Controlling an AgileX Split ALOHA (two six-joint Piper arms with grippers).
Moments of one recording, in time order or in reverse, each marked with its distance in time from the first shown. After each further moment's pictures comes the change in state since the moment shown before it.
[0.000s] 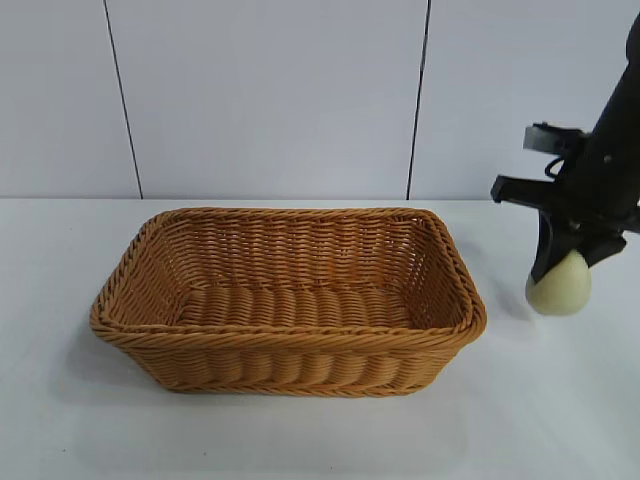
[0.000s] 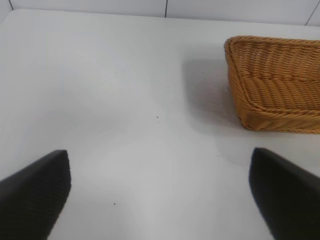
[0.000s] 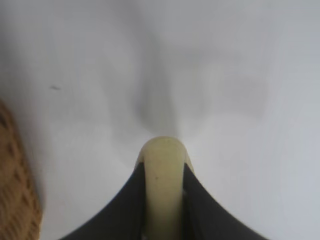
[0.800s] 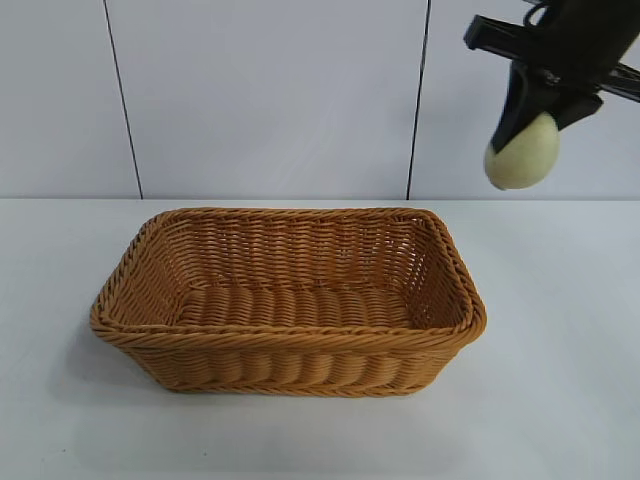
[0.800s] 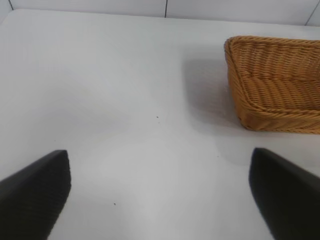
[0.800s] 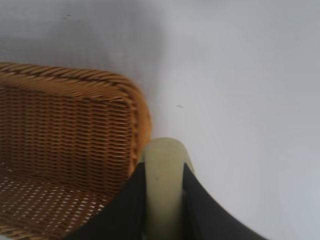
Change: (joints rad) left arm 0.000 0.000 0.000 0.000 0.000 0.000; right arm 0.183 -0.150 -0.149 0.037 0.102 0.001
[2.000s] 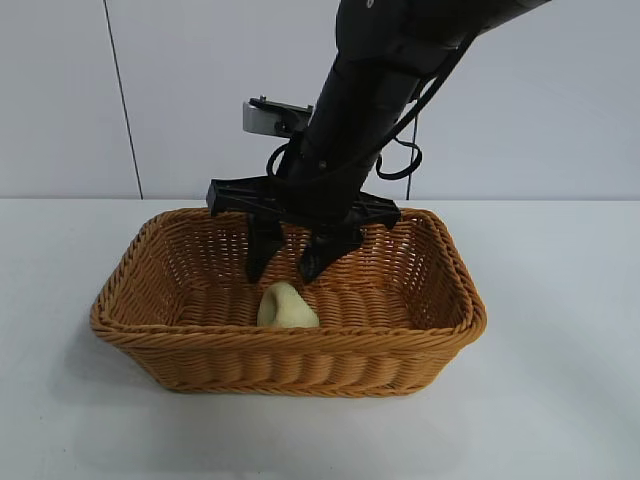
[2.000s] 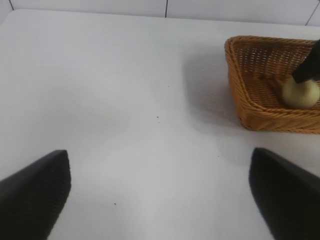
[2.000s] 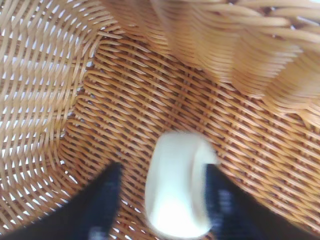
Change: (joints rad) left arm 0.000 0.000 0.000 0.001 0.000 0.000; right arm 0.387 0.289 -0.005 -0.007 -0.313 0.058
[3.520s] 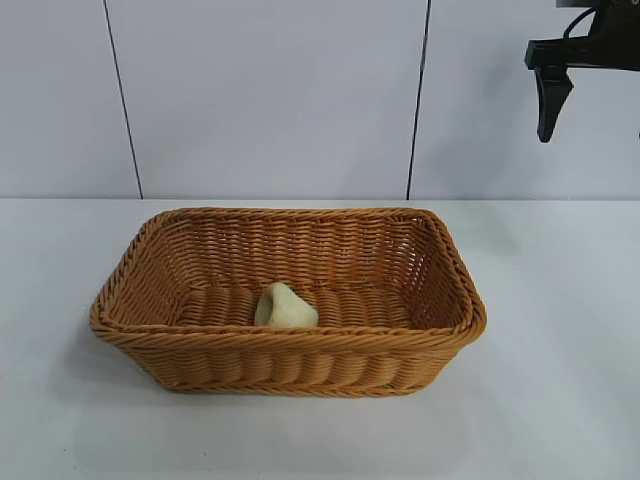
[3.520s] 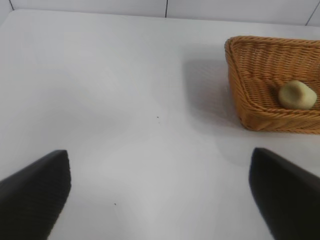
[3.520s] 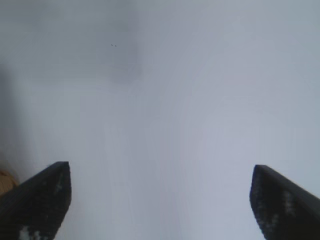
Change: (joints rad) left arm 0.000 0.000 0.000 0.001 -0.001 0.000; right arm -0.572 -0.085 -0.298 -0.329 0.483 0.101
